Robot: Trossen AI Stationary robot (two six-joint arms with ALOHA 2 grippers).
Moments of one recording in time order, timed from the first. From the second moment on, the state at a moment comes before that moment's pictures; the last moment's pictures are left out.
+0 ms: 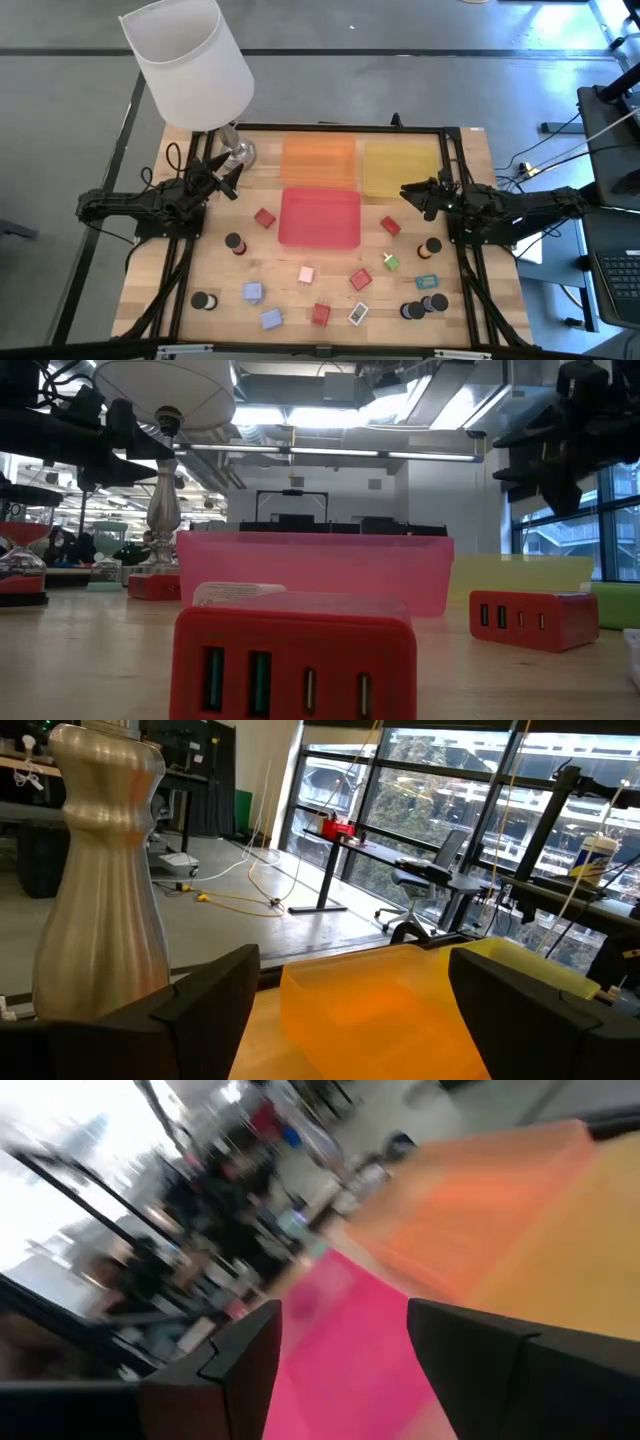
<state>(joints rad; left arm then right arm) 0.01 0.00 0.01 0.07 -0.87 -0.22 0.13 0.19 0.16 -0.12 0.40 0.80</state>
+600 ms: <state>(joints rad) 0.01 0.00 0.01 0.08 -0.87 -0.22 0.13 0.92 0.73 -0.86 0.22 1.06</state>
